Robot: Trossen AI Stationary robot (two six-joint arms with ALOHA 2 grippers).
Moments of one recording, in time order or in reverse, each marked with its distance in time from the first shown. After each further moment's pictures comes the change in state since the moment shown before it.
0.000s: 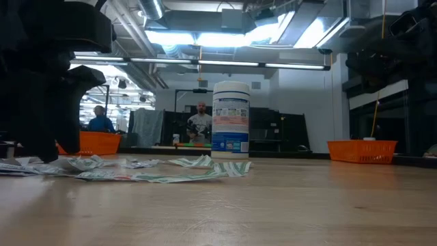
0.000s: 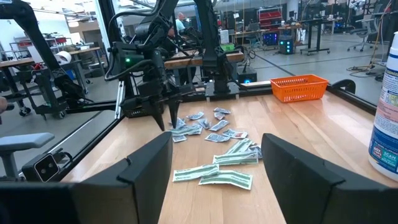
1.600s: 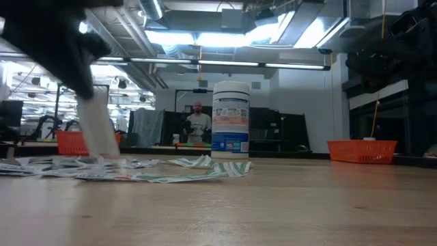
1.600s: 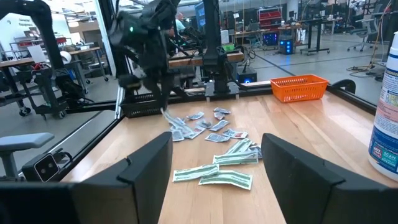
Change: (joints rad) left arm 0.026 -0.172 -0.001 0.013 -0.020 -0.037; right arm 0.000 0.000 0.000 0.000 0.000 0.000
